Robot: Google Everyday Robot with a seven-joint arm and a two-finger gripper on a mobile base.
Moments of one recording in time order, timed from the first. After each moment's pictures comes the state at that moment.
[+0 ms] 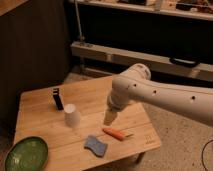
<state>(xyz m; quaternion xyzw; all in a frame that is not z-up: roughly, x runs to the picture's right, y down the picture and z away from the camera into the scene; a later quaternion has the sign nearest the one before) 0.019 0.087 0.660 -0.24 -0.09 0.16 0.95</state>
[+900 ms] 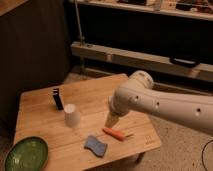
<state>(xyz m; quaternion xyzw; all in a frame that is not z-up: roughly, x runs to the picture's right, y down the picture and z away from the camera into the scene) 0.044 0.108 0.657 -0.18 -0.07 0.22 0.96</state>
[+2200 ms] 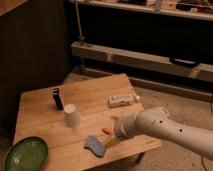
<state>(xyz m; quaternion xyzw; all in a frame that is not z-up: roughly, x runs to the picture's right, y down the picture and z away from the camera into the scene) 0.005 0.203 0.671 -0.26 -0.25 0.24 0.90</state>
